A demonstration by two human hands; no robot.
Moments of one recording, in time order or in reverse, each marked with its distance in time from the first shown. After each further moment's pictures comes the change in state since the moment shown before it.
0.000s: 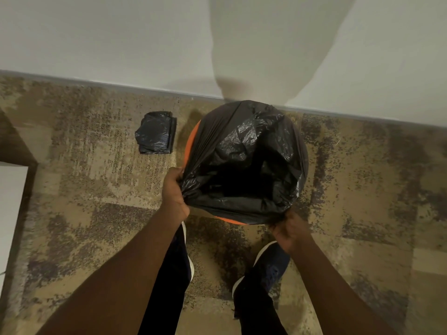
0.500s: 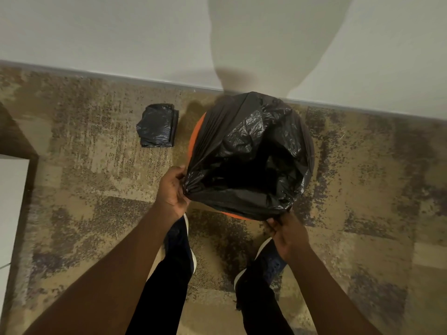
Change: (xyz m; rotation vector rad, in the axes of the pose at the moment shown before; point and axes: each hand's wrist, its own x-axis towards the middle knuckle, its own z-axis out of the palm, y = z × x) left_hand 0.018 -0.003 -0.035 0.050 -0.184 -0.020; right_hand -0.024 0.021 0.004 -0.079 0.065 -0.054
